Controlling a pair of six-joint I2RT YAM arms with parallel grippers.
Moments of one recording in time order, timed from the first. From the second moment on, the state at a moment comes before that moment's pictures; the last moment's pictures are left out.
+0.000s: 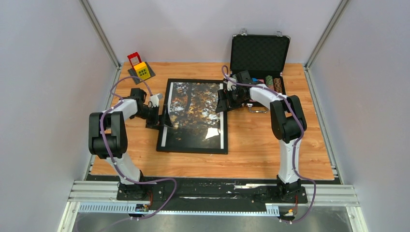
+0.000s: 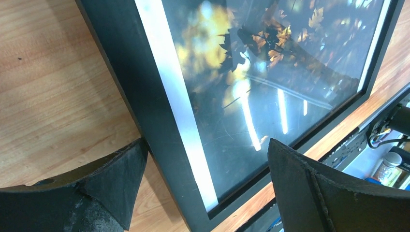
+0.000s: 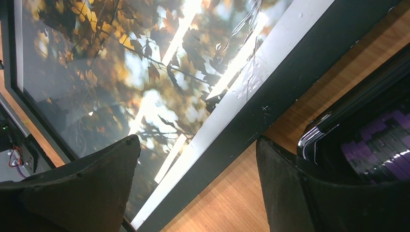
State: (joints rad) left arm 0.04 1.75 1.05 -0.65 0.65 0.11; right arm 0.34 2.12 1.56 -0.50 -0.59 0.05
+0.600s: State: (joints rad) left arm 0.02 1.70 1.05 -0.66 0.61 0.11; right arm 0.35 2.01 1.55 -0.53 -0.55 0.03
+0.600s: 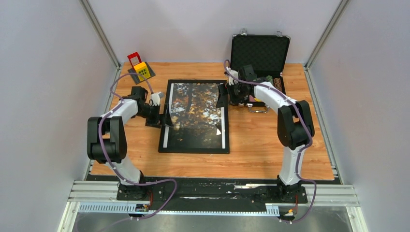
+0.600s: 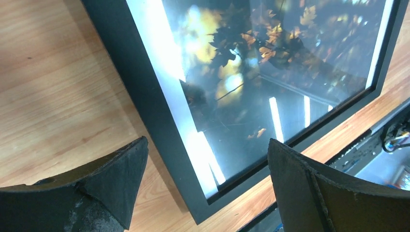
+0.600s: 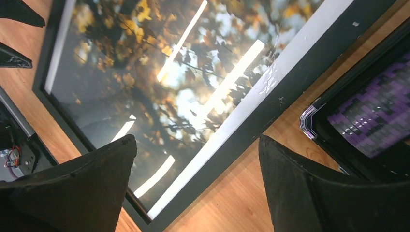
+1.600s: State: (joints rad) left arm 0.09 1.12 1.06 -0.55 0.24 0.01; right arm 0.31 1.45 1.36 -0.51 -0.17 0.00
